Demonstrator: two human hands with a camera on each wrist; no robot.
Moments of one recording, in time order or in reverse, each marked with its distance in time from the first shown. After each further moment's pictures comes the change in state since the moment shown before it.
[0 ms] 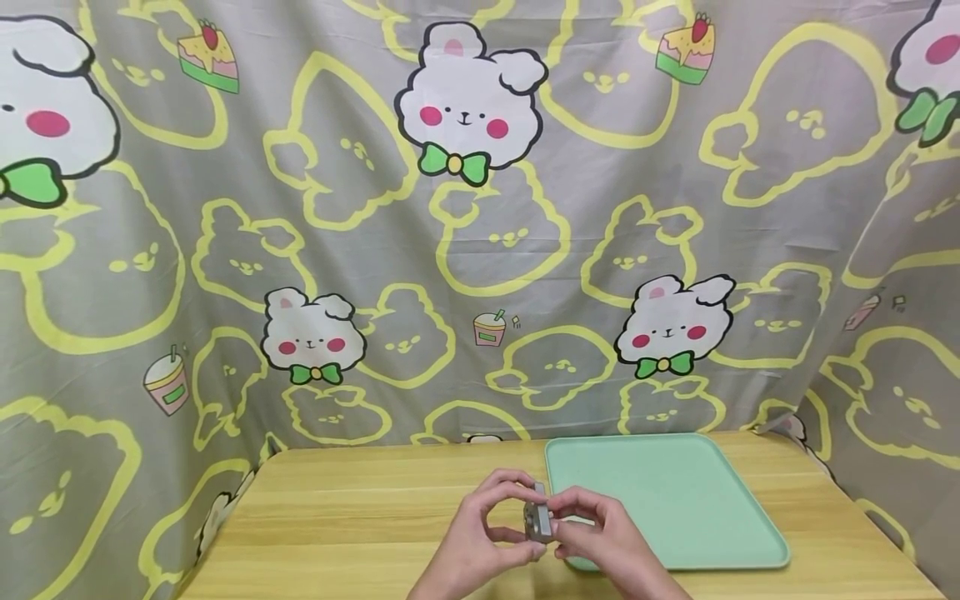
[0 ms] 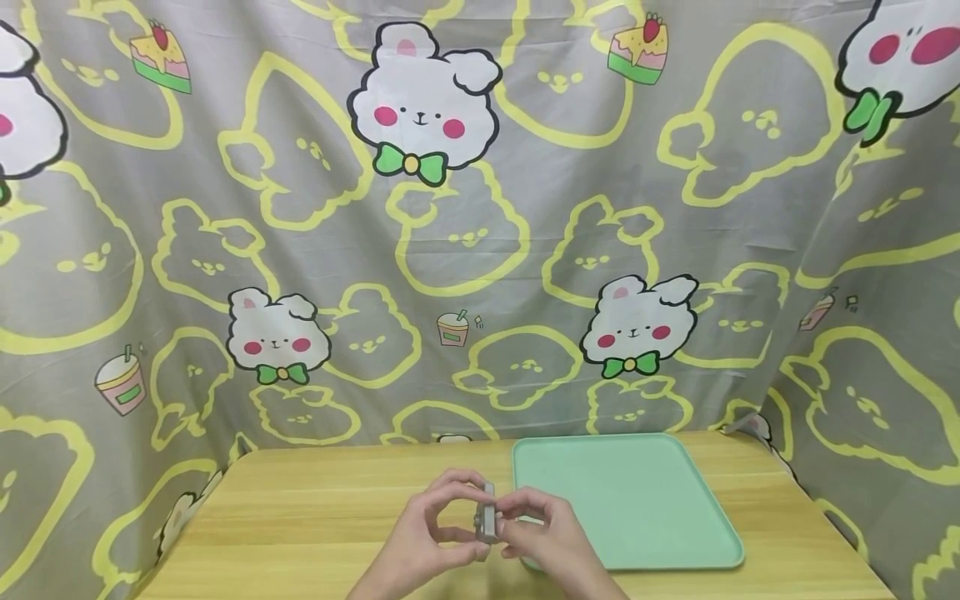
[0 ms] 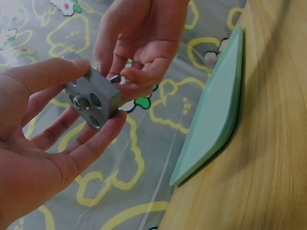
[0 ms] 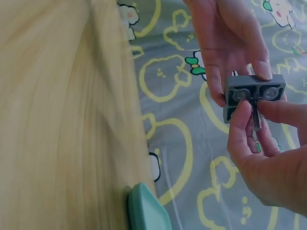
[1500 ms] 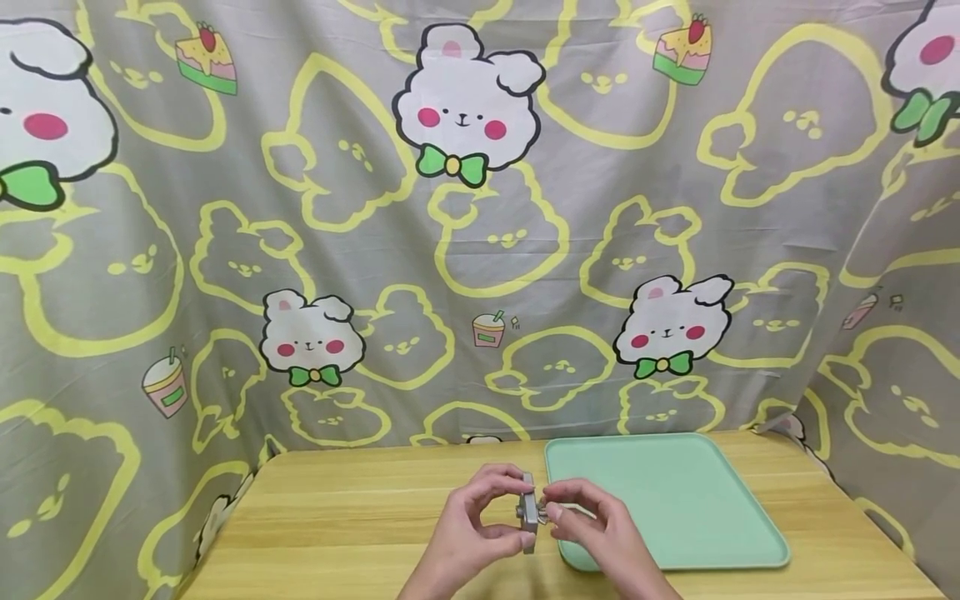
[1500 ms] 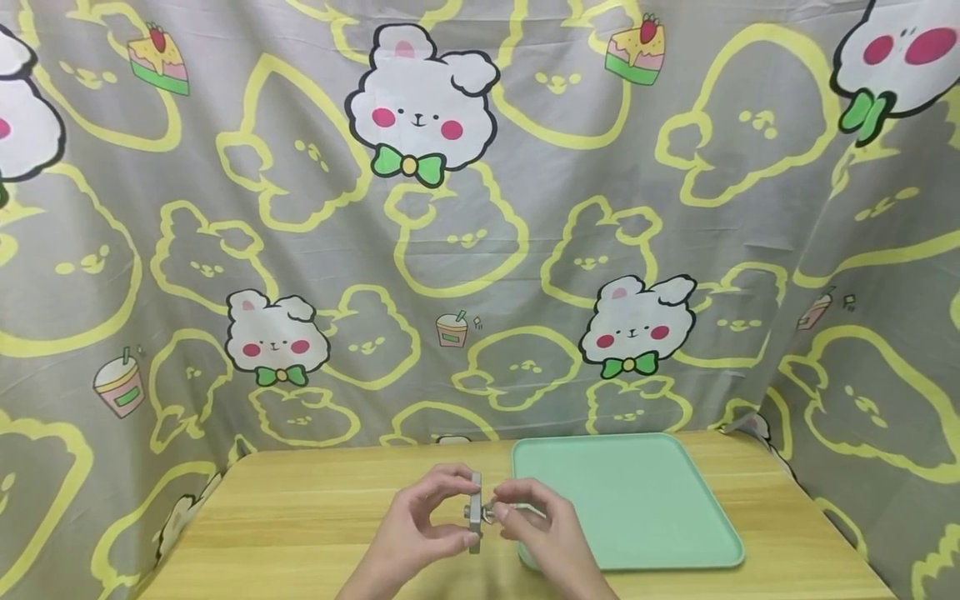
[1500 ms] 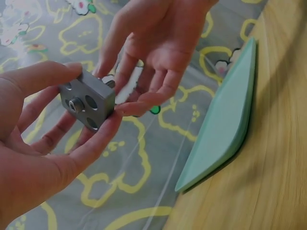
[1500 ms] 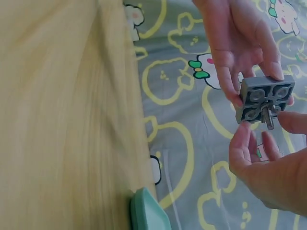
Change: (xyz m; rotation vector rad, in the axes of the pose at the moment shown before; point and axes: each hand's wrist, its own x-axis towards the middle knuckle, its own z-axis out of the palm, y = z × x) left_hand 0.001 0.013 -0.006 -0.101 0.060 -0.100; right_hand -0.003 -0.006 0.014 -0.064 0.151 -0.106
